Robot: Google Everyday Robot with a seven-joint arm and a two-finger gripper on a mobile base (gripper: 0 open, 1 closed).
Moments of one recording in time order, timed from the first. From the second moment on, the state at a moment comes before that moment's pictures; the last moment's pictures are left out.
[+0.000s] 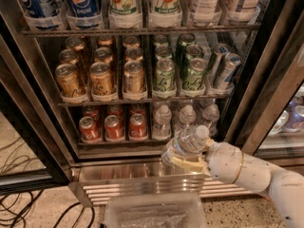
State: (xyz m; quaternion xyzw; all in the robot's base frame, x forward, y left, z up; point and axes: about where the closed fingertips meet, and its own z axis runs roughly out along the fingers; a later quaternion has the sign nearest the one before) arm 0.447 -0.094 0.780 -0.40 0.55 0.34 0.66
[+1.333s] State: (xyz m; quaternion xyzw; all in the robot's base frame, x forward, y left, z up) arm 0.364 -0.055 0.804 -0.56 0.51 0.39 0.53
